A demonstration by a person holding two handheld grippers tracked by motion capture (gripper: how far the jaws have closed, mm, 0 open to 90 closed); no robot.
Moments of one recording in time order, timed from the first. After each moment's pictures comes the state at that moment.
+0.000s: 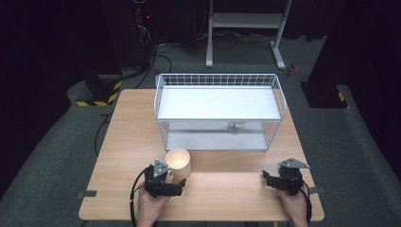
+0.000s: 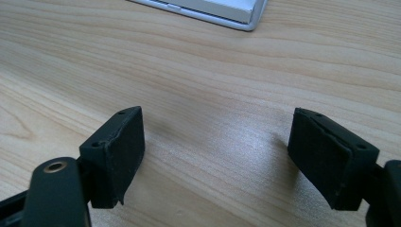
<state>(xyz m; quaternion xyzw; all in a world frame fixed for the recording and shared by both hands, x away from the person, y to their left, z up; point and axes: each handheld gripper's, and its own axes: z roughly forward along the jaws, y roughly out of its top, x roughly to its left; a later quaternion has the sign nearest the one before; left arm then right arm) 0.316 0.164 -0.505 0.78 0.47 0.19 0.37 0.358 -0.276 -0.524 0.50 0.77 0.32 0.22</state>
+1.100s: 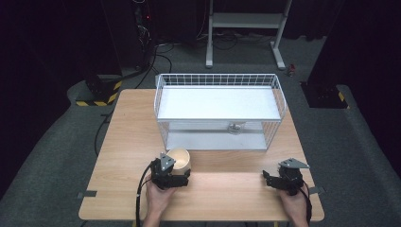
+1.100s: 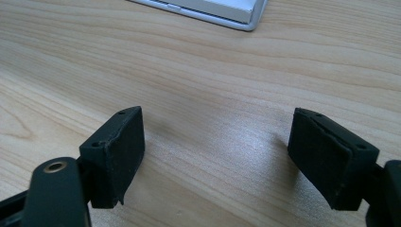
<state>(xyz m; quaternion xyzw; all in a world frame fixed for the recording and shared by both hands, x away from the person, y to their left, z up) 0.340 0.148 -0.509 0.76 0.48 0.23 0.39 0.358 -0.276 -0.524 0.50 0.77 0.32 0.22</state>
